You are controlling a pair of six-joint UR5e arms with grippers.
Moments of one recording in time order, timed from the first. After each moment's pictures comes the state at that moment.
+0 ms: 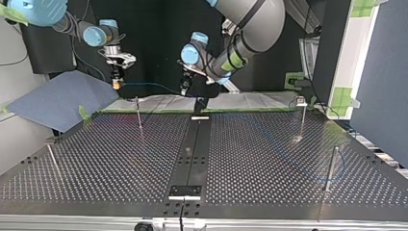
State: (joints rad) left arm -0.68 -2.62 -1.46 -2.40 -1.87 -1.57; right arm 1.63 -0.62 1.90 -1.18 1.26 1.65
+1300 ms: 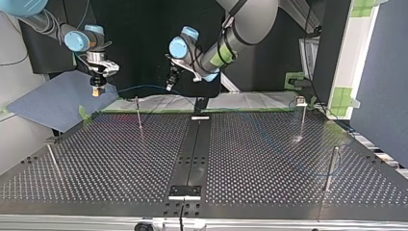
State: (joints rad) left arm -0.76 -2.61 -1.40 -2.42 -1.86 -1.57; right arm 1.55 -0.70 1.85 -1.12 1.28 1.70
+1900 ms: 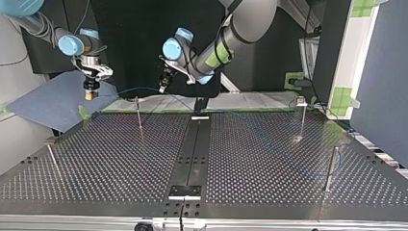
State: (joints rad) left arm -0.78 -2.60 -1.34 -2.47 -1.85 -1.58; right arm 1.52 -0.70 1.80 -1.08 1.29 1.73
